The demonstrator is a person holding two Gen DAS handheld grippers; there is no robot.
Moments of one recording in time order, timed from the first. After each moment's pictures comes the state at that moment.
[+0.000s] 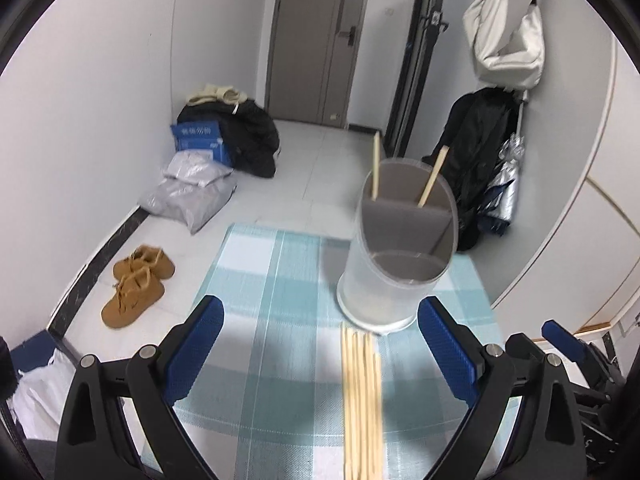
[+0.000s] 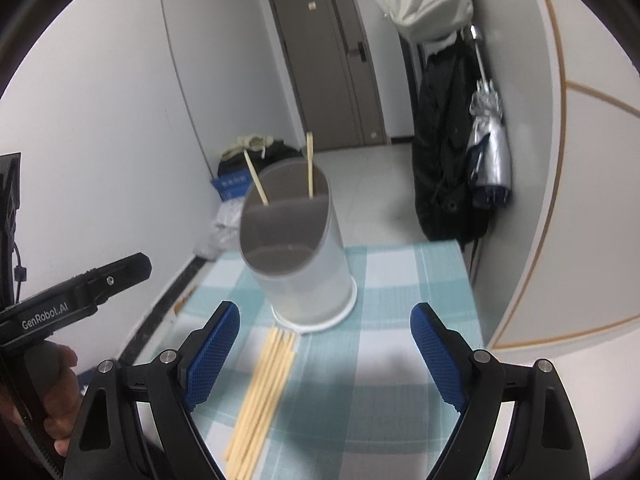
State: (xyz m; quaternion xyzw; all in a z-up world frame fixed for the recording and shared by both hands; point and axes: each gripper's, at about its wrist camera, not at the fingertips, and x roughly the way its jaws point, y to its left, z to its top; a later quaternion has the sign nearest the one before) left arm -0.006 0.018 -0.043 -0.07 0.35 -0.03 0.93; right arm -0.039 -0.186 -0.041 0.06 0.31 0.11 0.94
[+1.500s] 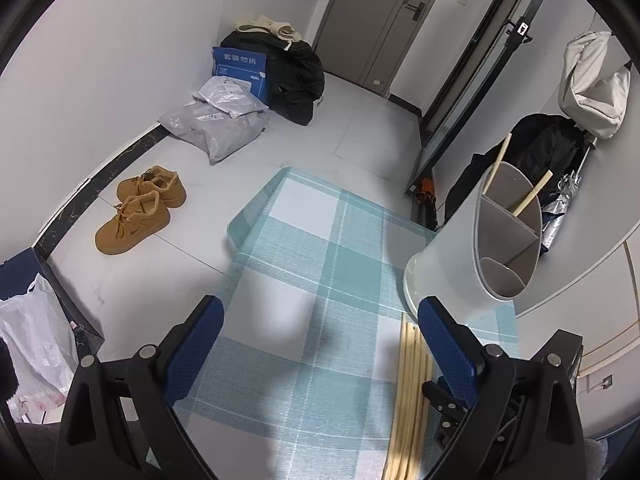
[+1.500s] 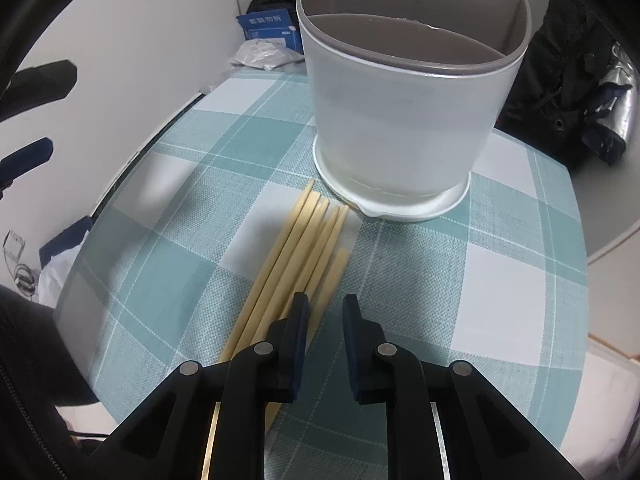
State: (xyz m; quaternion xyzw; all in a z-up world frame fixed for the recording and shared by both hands) left arm 0.031 0.099 -0.076 -0.19 0.43 0.00 0.89; right arm 0.018 -0.089 -0.147 -0.10 0.52 0.15 0.84
